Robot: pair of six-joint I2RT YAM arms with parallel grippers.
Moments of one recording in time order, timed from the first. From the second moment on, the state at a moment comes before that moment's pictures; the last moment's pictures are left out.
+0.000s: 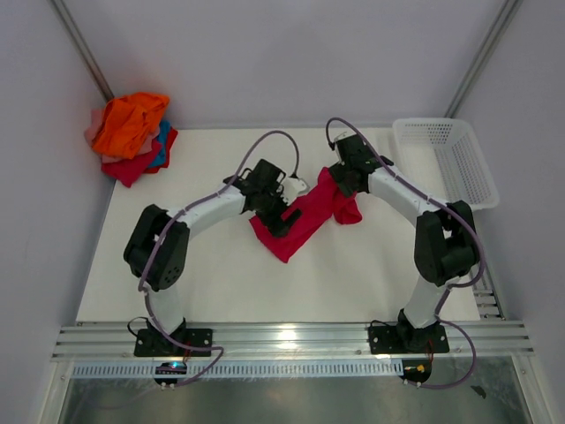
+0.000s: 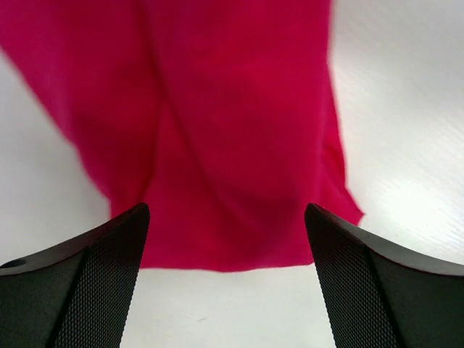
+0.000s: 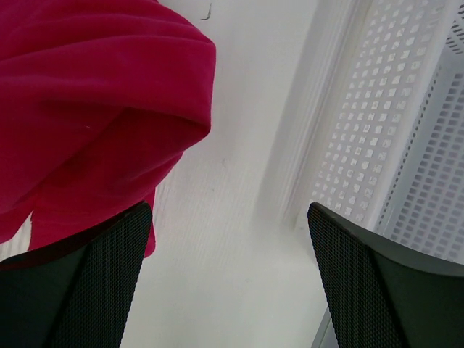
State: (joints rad) left arm -0.57 1.84 1.35 -0.55 0.30 0.31; right arm 0.38 1.77 1.37 -0.52 0.45 -0.27
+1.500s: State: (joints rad) left arm -0.68 1.99 1.94 -0.62 -0.51 0.42; right arm 0.34 1.83 1.34 -0.48 0.39 -0.21
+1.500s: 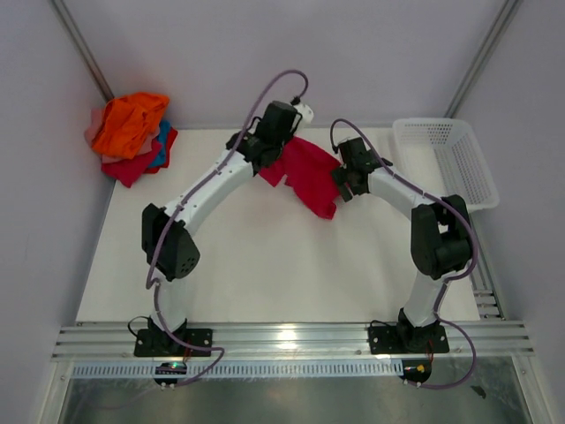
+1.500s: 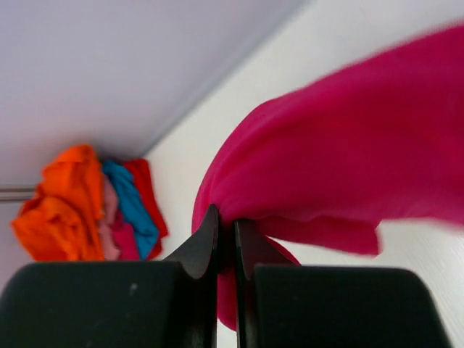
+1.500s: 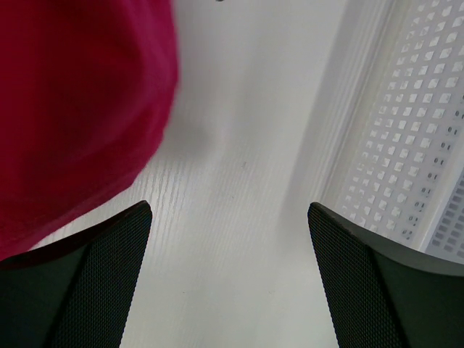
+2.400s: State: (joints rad) left arm -0.67 1.72 1.91 -0.71 -0.29 0.36; right arm 0.34 1.78 1.31 -0.49 0.13 -0.21
